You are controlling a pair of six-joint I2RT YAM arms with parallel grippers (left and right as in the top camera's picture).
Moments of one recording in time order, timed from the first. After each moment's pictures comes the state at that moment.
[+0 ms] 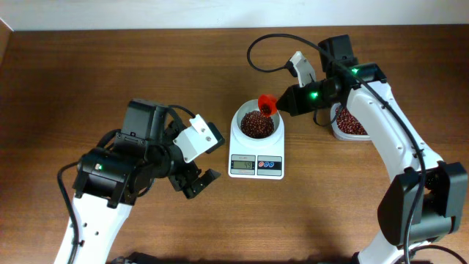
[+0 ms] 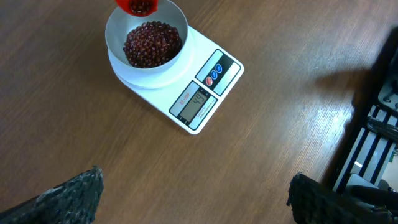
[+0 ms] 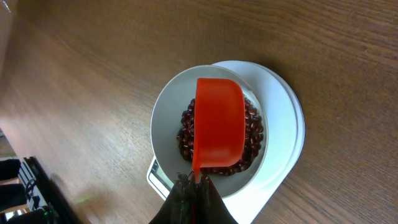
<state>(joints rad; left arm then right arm) -0.29 1.16 1.27 -1.16 0.42 0.60 0.20 1.84 1.56 -0.88 -0.61 -0.05</state>
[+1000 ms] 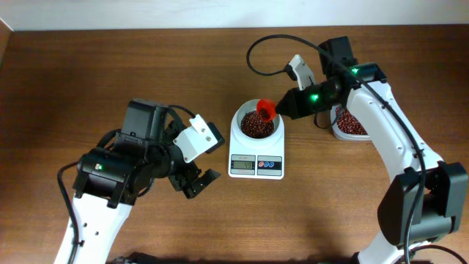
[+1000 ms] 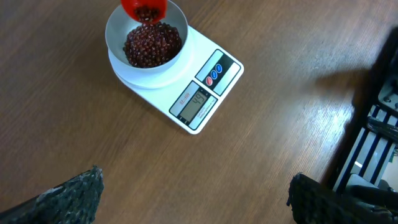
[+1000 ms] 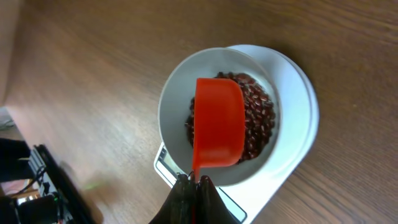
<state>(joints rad) -0.29 1.16 1.27 -1.16 0.42 0.60 0.20 1.84 1.56 -0.94 -0.62 -0.07</state>
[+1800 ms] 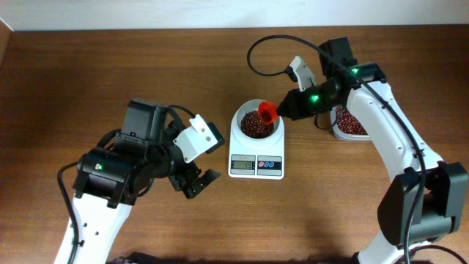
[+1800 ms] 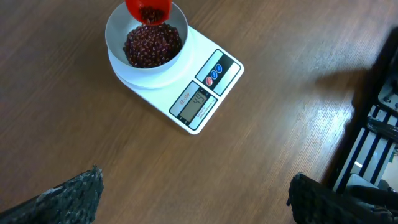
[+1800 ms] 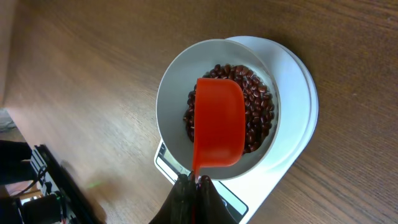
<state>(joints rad) -0.29 1.16 1.27 -1.16 0.42 0.60 0.20 1.84 1.56 -0.96 -0.63 -0.06</state>
